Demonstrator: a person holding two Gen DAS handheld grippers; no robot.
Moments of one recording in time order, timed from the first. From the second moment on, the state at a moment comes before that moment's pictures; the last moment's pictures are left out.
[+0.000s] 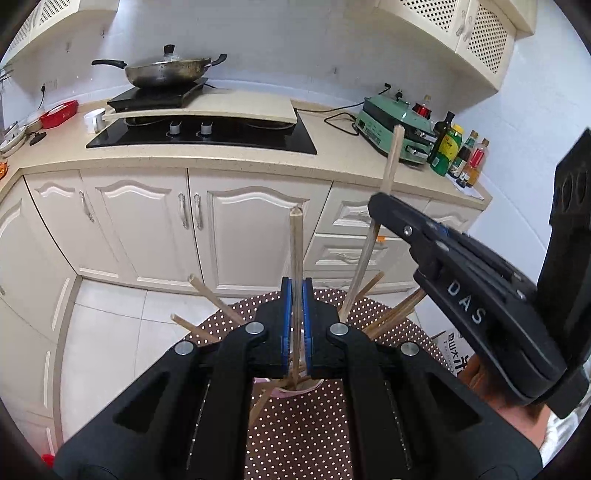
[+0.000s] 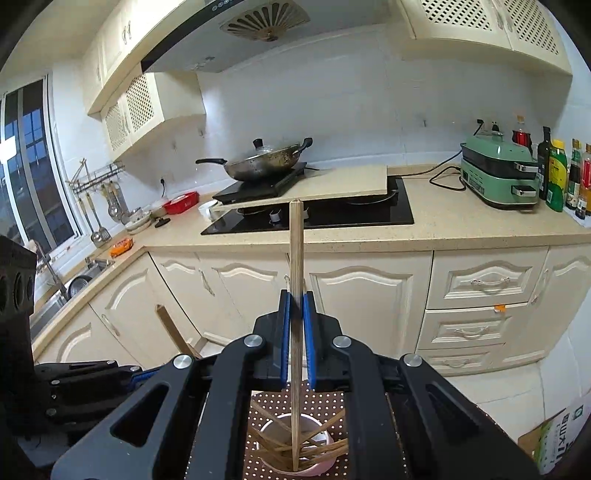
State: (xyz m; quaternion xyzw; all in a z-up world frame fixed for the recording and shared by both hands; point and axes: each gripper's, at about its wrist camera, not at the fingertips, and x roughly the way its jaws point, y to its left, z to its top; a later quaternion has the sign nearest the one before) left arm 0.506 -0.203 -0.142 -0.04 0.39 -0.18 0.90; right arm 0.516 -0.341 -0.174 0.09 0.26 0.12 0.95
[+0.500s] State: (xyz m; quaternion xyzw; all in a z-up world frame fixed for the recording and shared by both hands) left arm 0.488 -0.195 -0.166 -0.04 0.43 -0.17 0.89; right arm 0.484 -0.339 -0.205 0.09 0.30 0.13 0.94
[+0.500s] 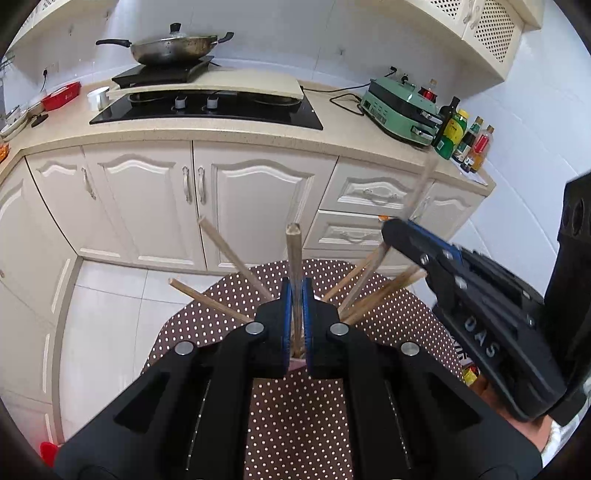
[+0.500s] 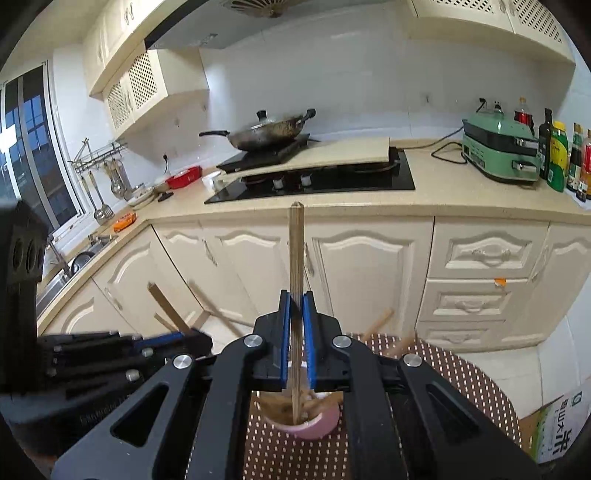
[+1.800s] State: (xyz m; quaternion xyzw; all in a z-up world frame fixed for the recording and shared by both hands) left arm 0.448 -0.197 -0.170 -0.01 0.43 -0.16 0.89; right arm 0.425 -0.339 -0.234 0.13 0.35 0.11 0.92
